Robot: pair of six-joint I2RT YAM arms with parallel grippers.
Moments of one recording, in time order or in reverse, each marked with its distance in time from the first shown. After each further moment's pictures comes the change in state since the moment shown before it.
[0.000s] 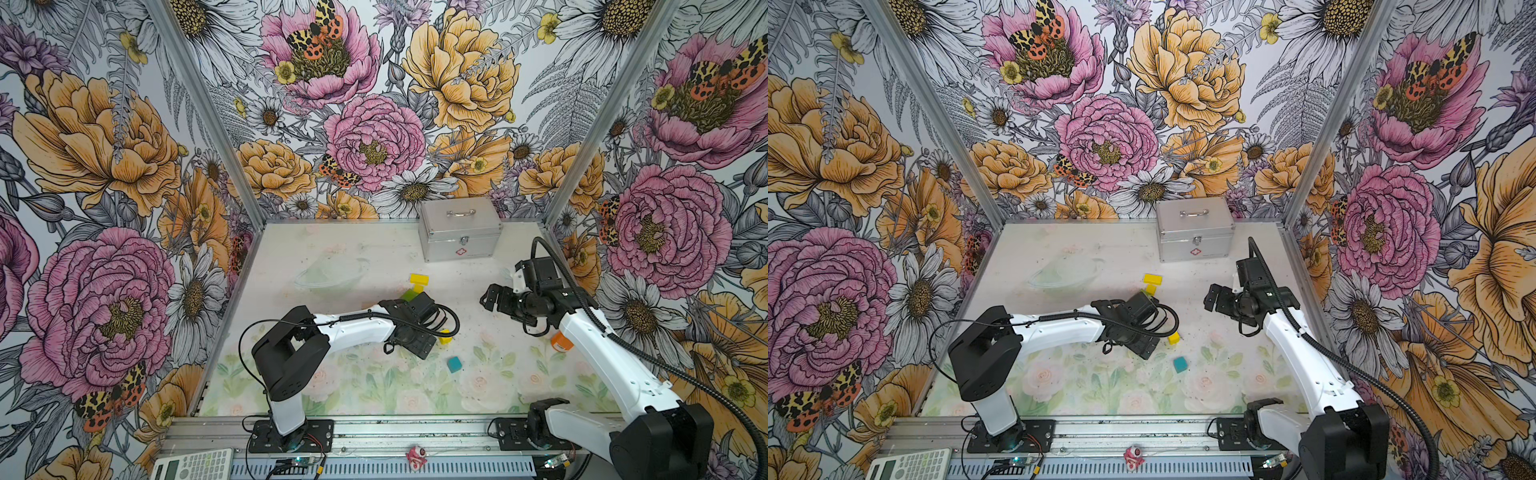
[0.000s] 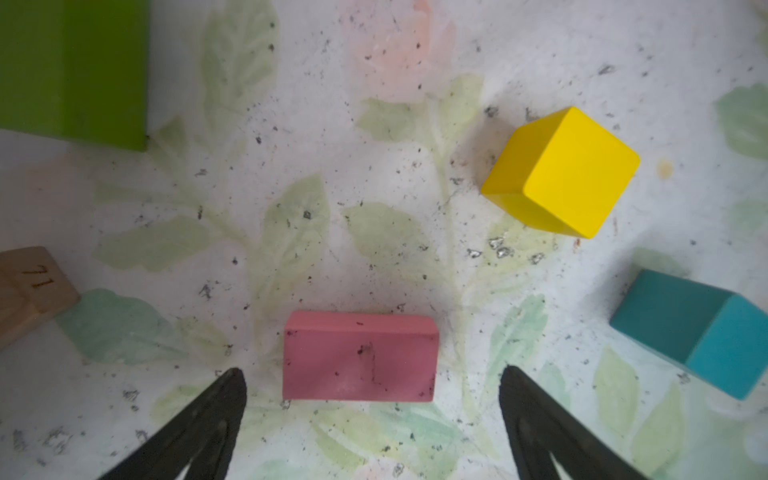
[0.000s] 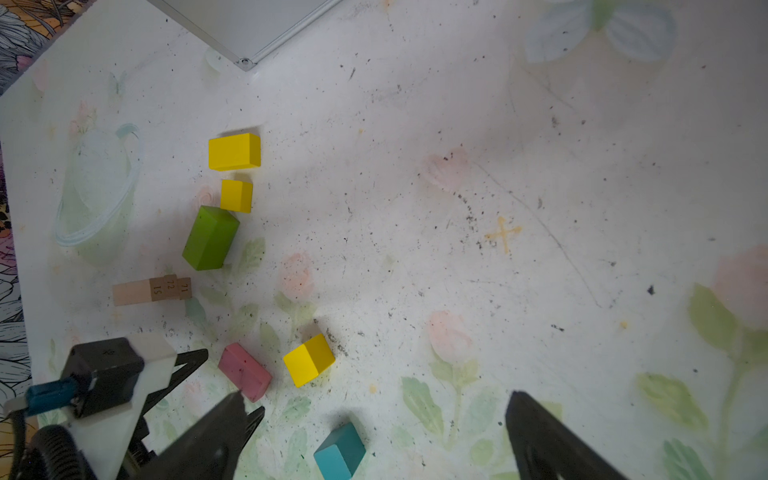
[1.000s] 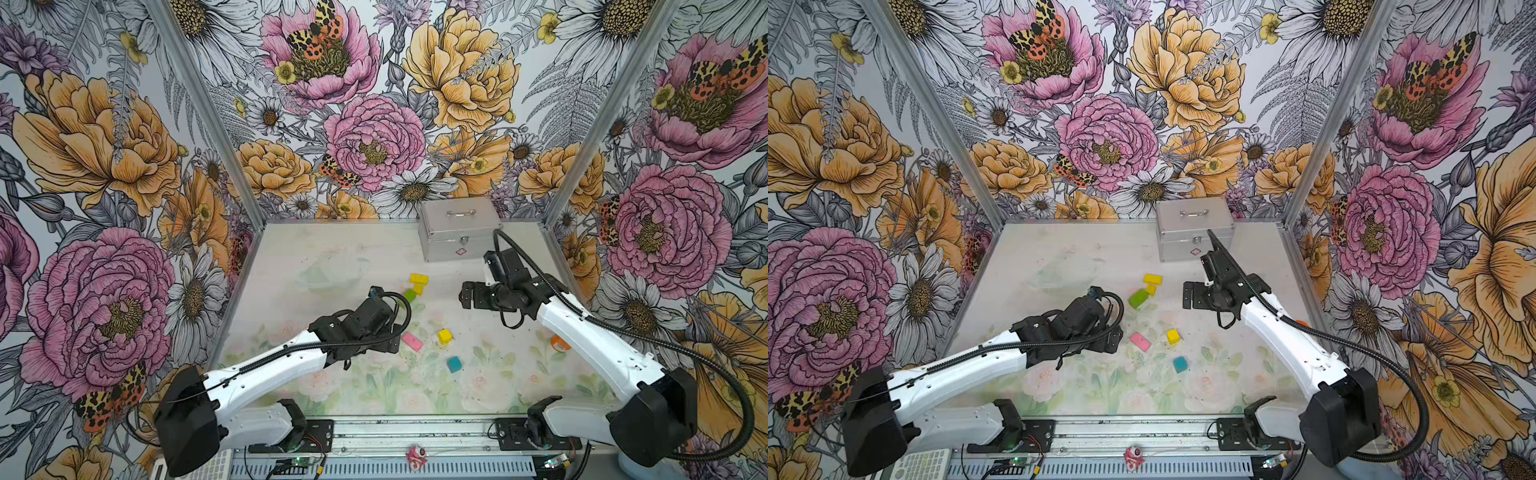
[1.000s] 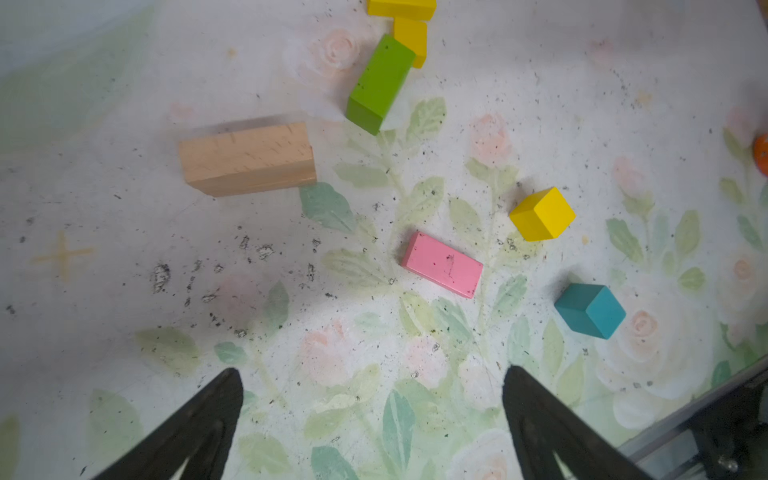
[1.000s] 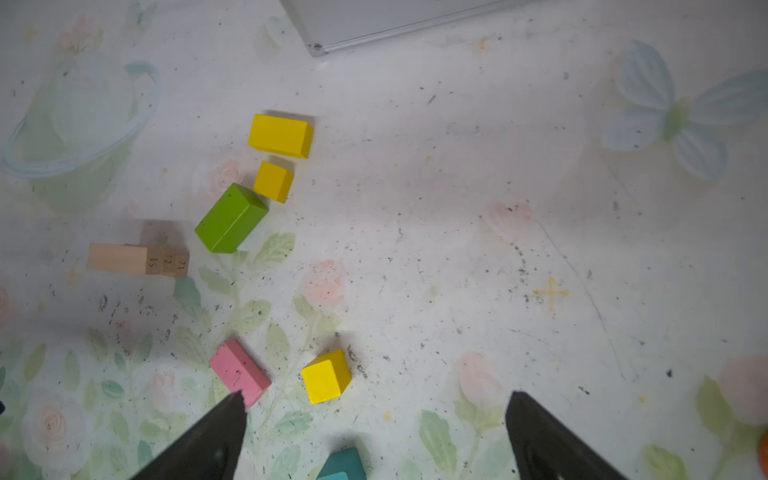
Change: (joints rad) left arm 0.053 -0.557 -0.283 -0.030 -0.117 -0.266; right arm 0.216 0.115 0.102 0.021 0.184 -0.027
